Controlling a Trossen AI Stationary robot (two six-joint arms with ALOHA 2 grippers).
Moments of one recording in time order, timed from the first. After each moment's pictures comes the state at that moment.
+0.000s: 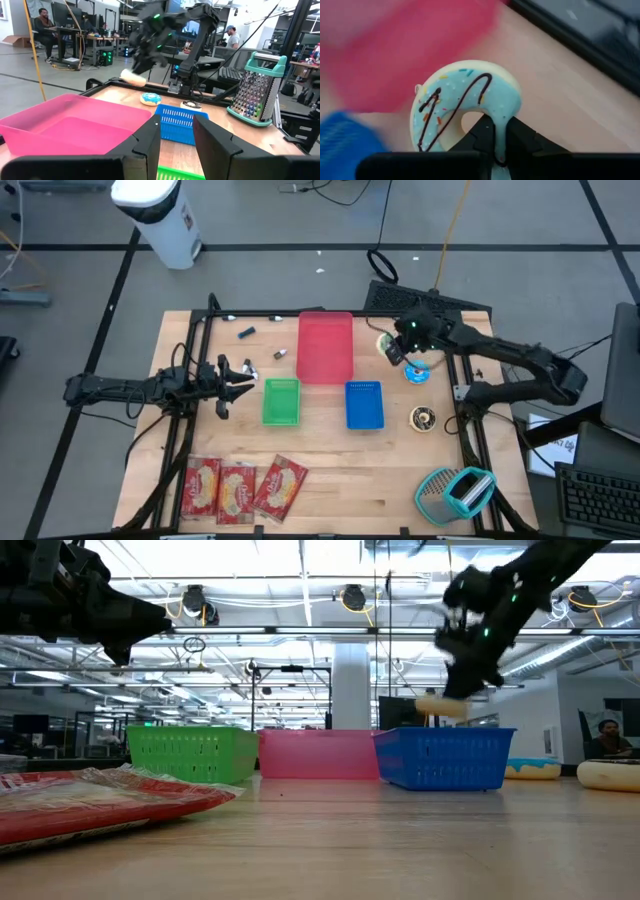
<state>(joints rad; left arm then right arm) -0.01 0.21 0.04 0.24 -0.14 -0.13 -0.61 1.15 0.74 -0.42 0.00 0.17</state>
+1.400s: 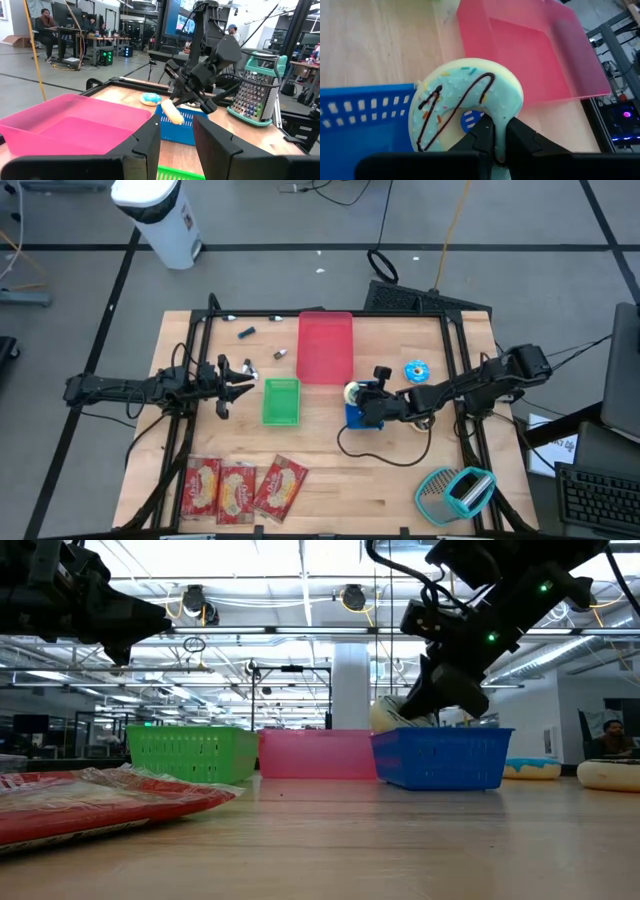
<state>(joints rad) -0.01 0.21 0.04 0.24 -0.14 -0.13 0.20 1.53 0.74 -0.11 0.69 0.01</state>
